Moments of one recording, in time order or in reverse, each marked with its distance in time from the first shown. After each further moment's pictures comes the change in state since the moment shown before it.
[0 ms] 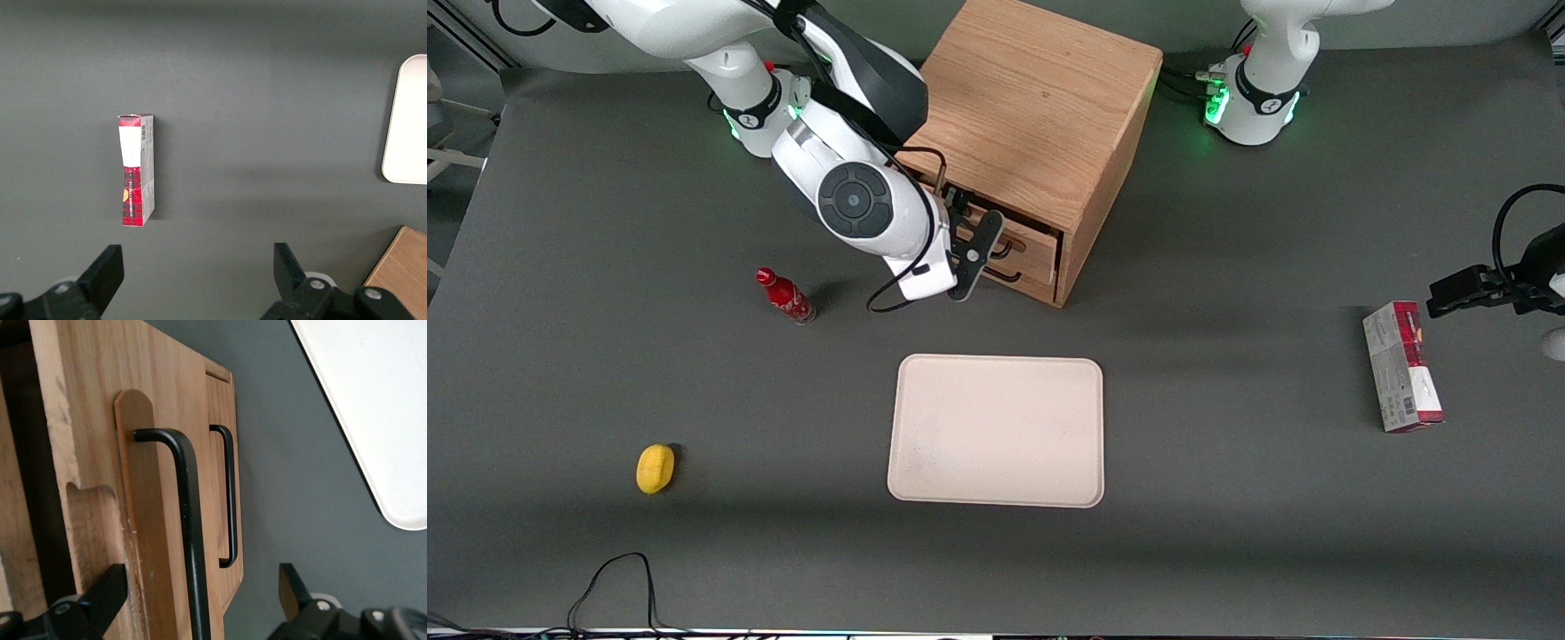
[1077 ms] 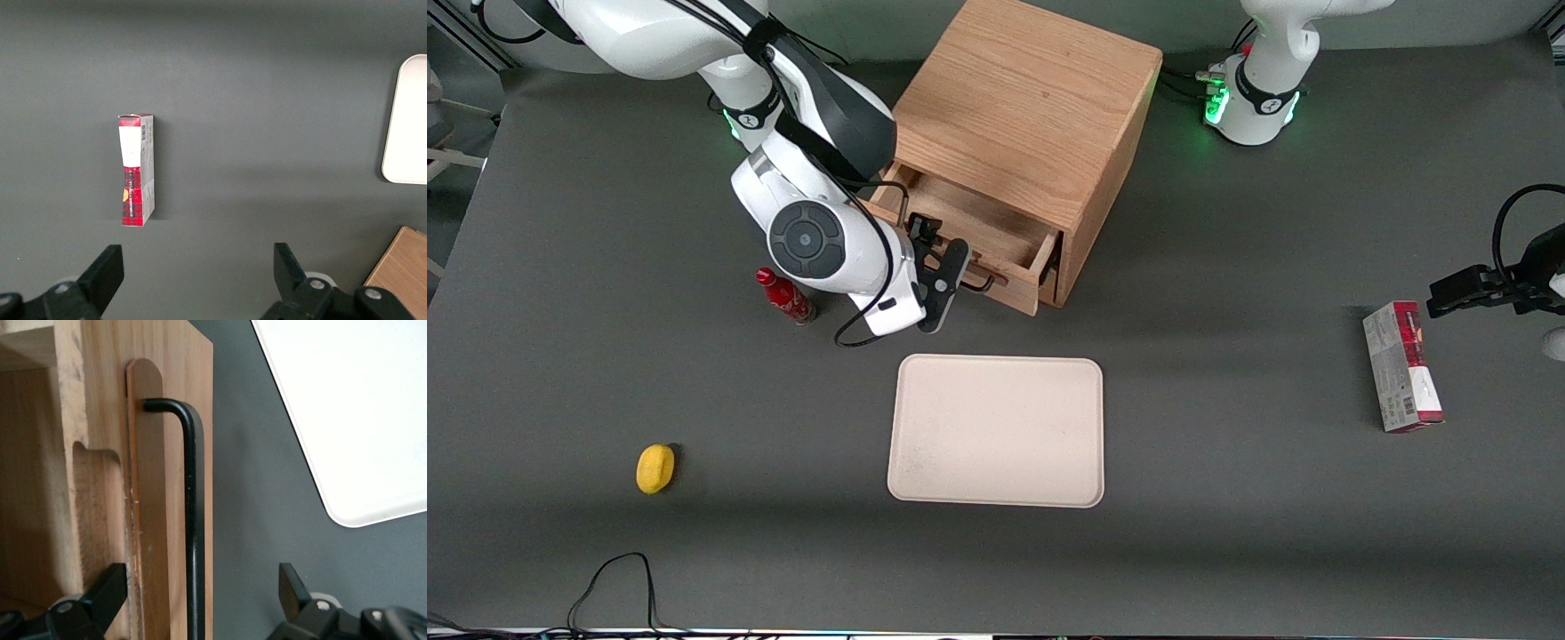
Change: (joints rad) arm -0.038 0.038 -0.034 0.074 -0.039 -0.041 -0.134
